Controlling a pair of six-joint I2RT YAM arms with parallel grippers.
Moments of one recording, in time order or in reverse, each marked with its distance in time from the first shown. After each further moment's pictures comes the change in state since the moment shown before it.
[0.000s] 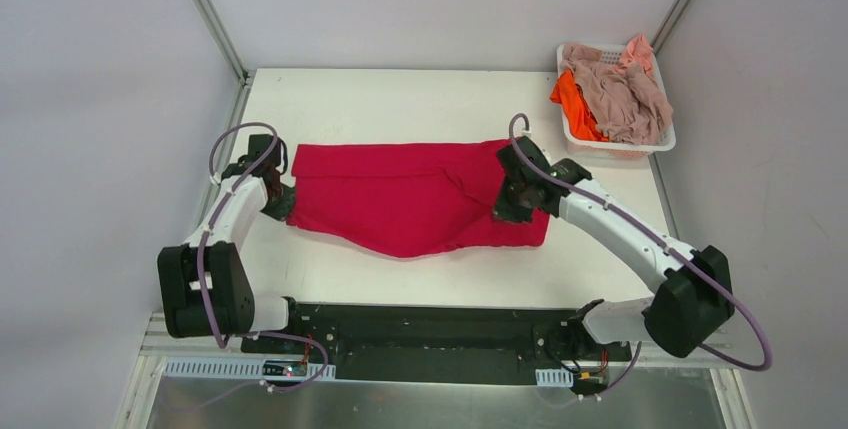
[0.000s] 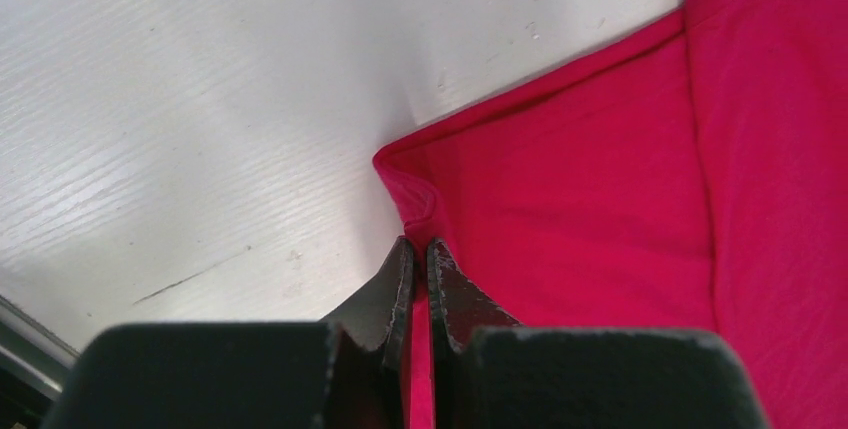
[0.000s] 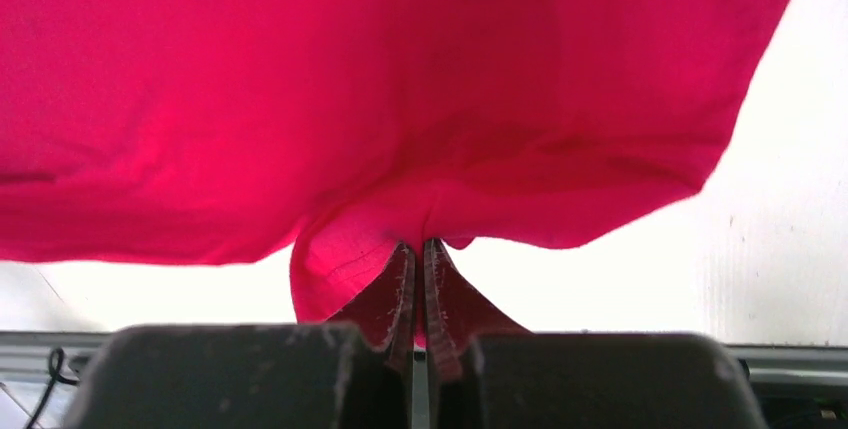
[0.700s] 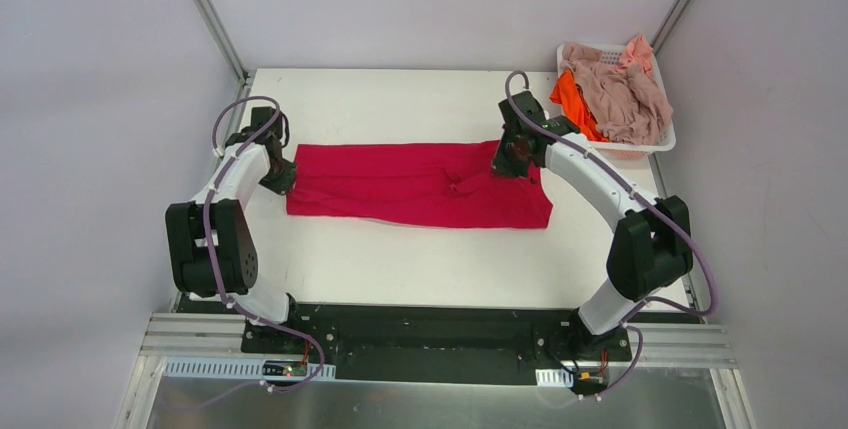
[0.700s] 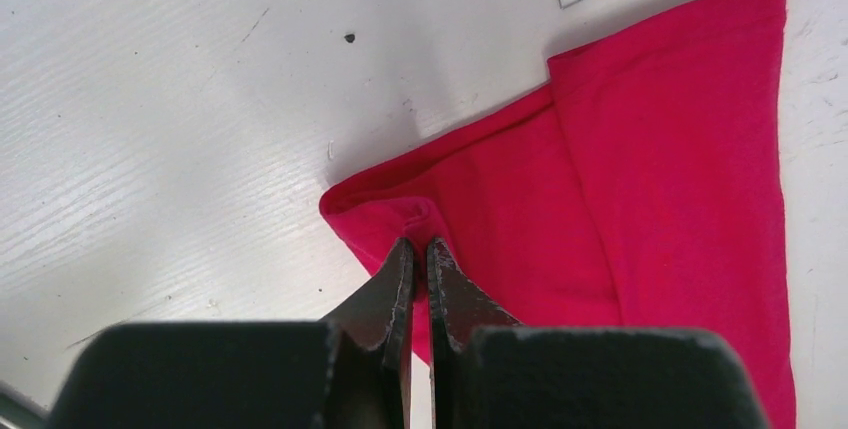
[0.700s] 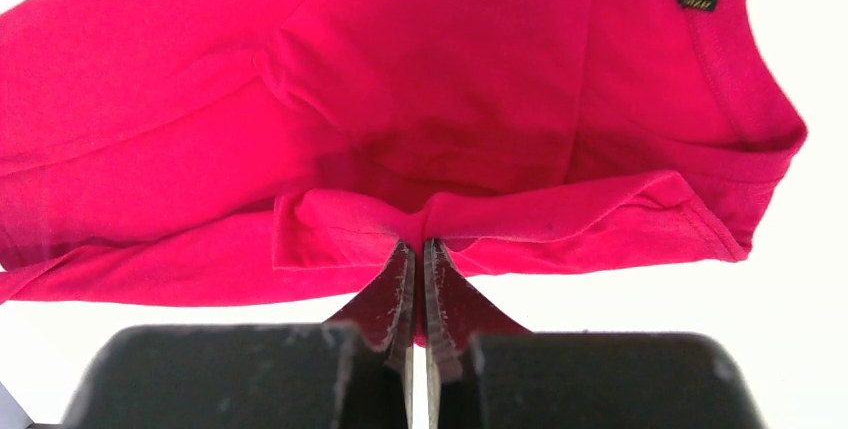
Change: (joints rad) left arm 0.000 0.248 0.245 -0.006 -0.013 0.015; right arm -0.178 0.320 0.298 0.082 -0.016 -0.132
